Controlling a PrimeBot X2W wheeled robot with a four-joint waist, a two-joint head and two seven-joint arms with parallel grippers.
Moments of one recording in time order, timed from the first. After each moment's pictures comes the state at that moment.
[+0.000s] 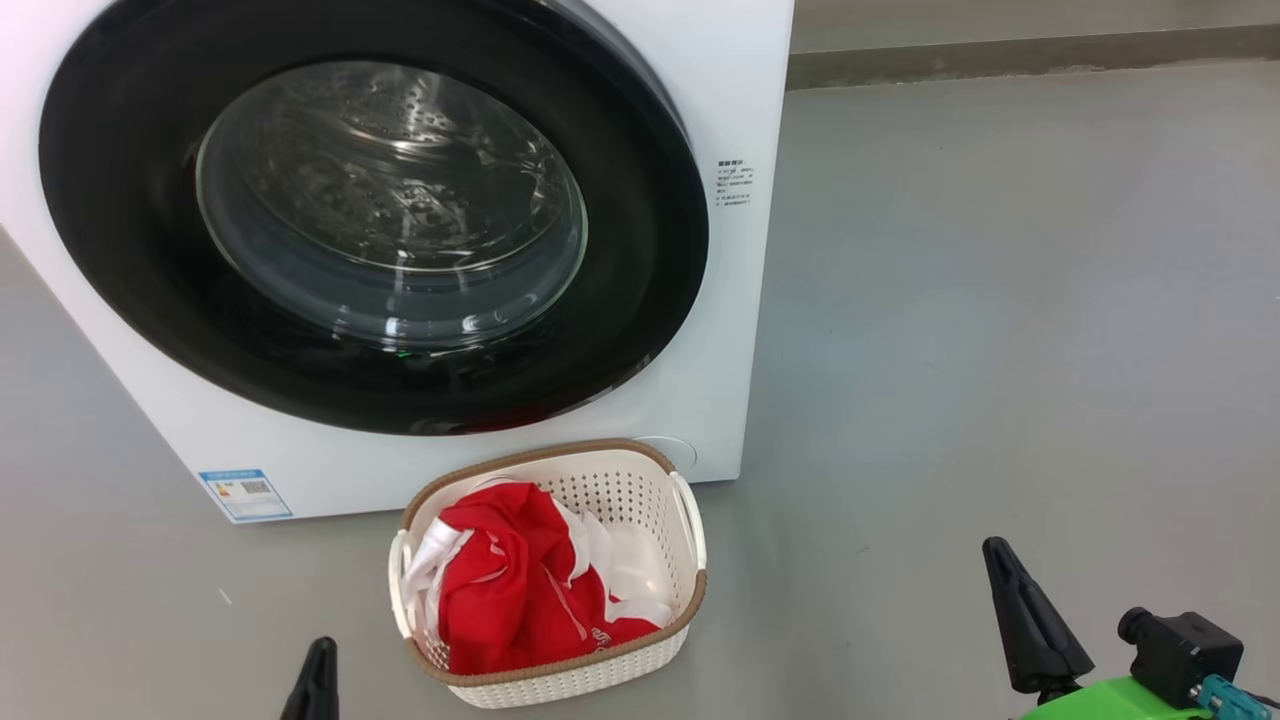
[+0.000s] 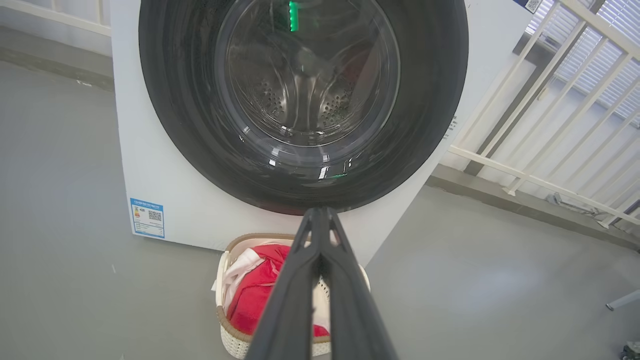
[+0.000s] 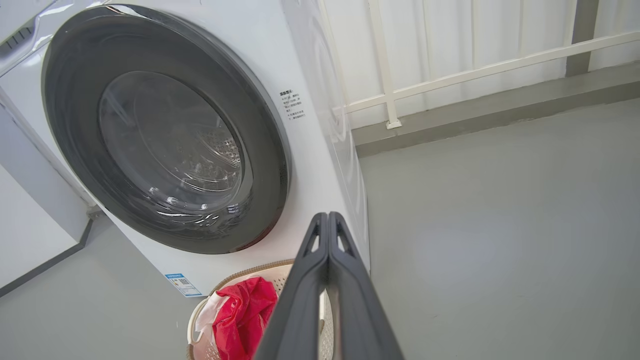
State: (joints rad) left arm 0.17 0.03 0.03 0.07 -0.45 -0.08 -0.18; right arm 0.09 -0.03 0.01 0.19 0.45 0.13 -0.21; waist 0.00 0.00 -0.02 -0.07
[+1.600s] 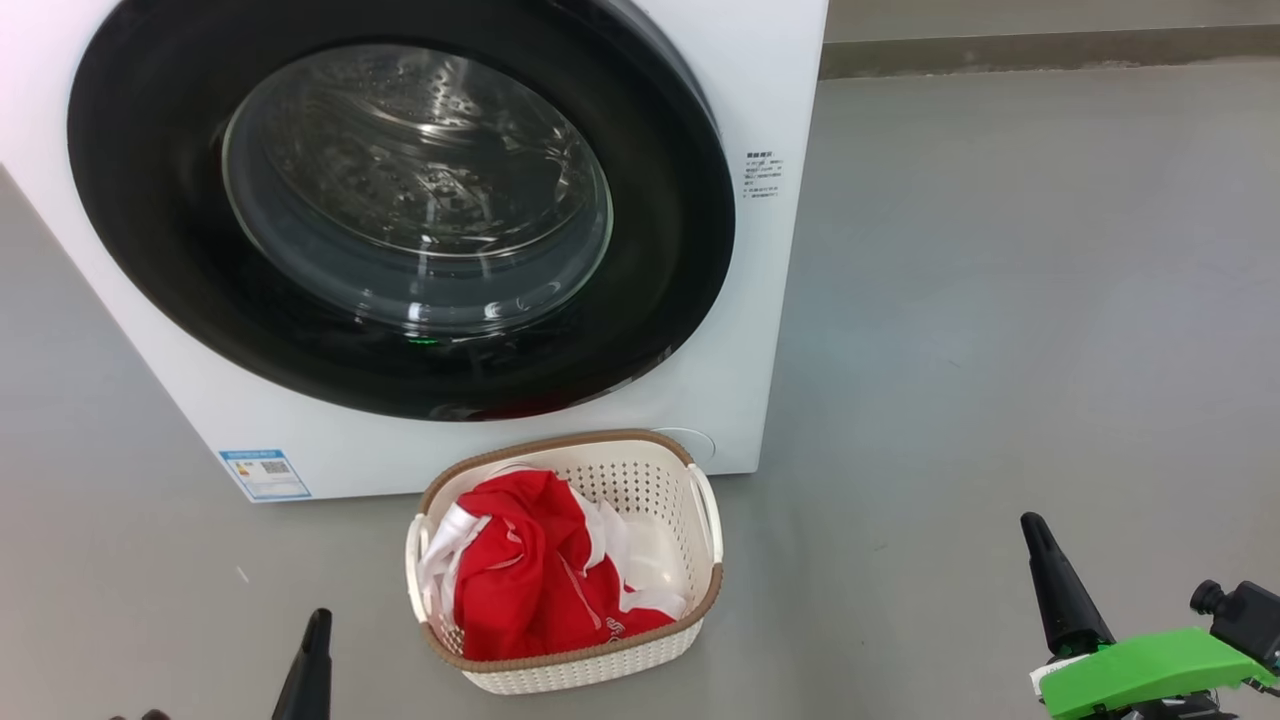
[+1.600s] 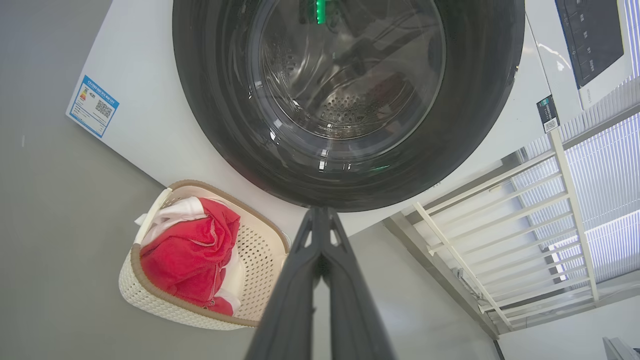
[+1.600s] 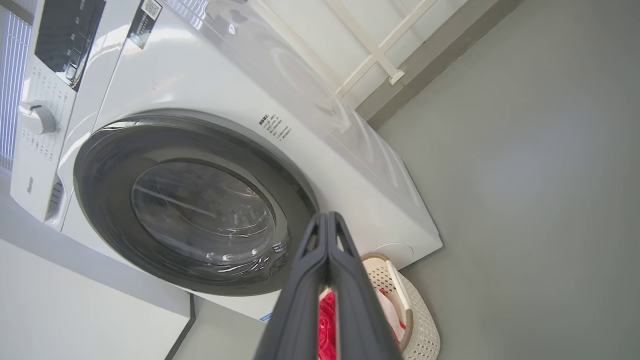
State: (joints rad) left arm 0.07 0.04 0.04 0.16 -0.97 -0.10 -0.05; right arm 0.03 -0.05 -0.02 0.22 0.99 0.13 -0.09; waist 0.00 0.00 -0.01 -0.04
